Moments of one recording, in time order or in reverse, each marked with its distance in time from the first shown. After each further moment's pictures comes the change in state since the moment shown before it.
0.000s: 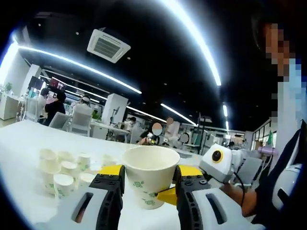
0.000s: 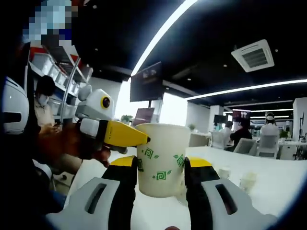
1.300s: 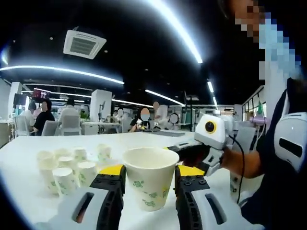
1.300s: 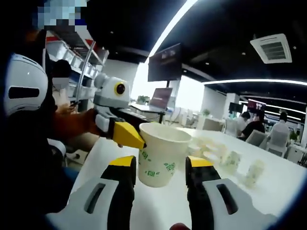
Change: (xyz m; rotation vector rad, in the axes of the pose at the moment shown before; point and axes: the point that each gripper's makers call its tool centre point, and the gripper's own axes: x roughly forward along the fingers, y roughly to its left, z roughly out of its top) left arm -0.023 -0.003 -0.057 0.202 0.121 -0.129; right arm -0.029 0.031 -0.049 -0.057 0.176 0.157
